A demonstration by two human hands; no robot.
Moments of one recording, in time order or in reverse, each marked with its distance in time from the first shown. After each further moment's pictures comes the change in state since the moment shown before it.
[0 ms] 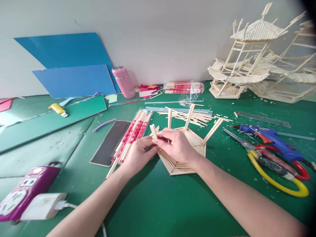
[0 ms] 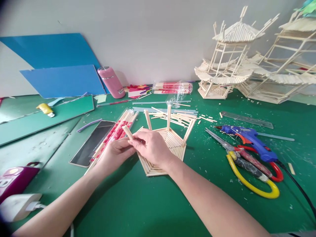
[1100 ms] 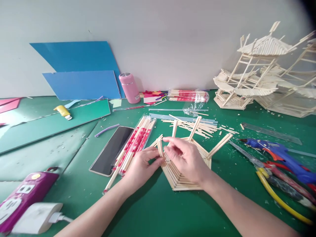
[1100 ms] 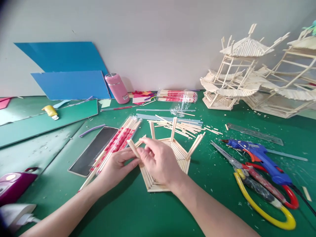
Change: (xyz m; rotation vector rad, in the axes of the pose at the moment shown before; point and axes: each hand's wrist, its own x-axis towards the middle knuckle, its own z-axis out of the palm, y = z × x) left_hand -0.002 0.007 -0.002 0.112 -0.034 0.038; right_hand -0.005 -0.010 -0.014 -0.119 0.025 0.097
